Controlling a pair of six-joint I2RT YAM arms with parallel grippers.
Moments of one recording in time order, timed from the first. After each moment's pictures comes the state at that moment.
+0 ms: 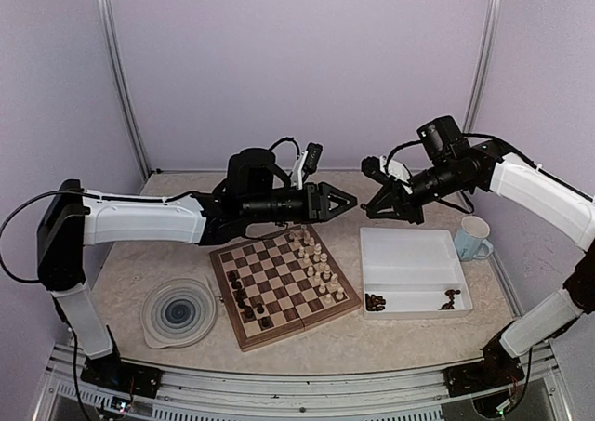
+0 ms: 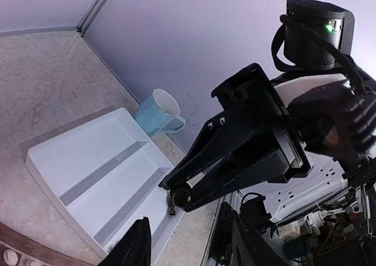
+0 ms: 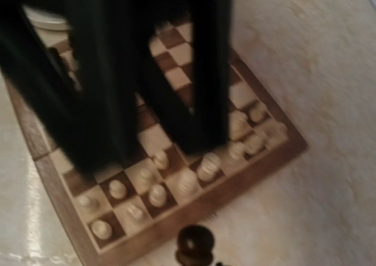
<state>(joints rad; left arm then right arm) -0.93 1.79 1.28 0.36 0.39 -0.70 0.50 1.43 1.34 -0.76 -0.61 -0.77</state>
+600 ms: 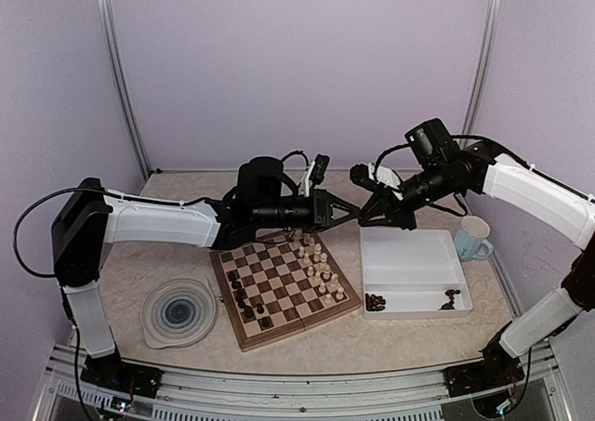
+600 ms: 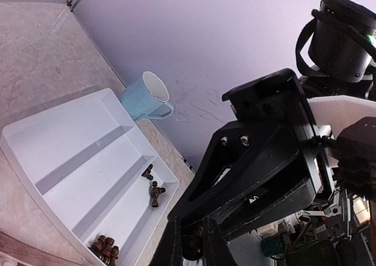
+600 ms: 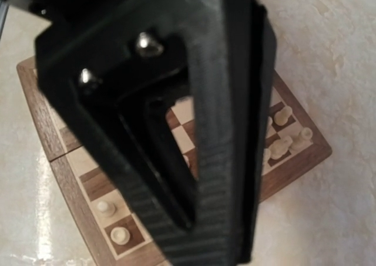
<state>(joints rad) -0.93 1.88 1.30 0.46 0.48 -0.84 0.58 1.46 1.35 -0.77 -0.58 -0.75</state>
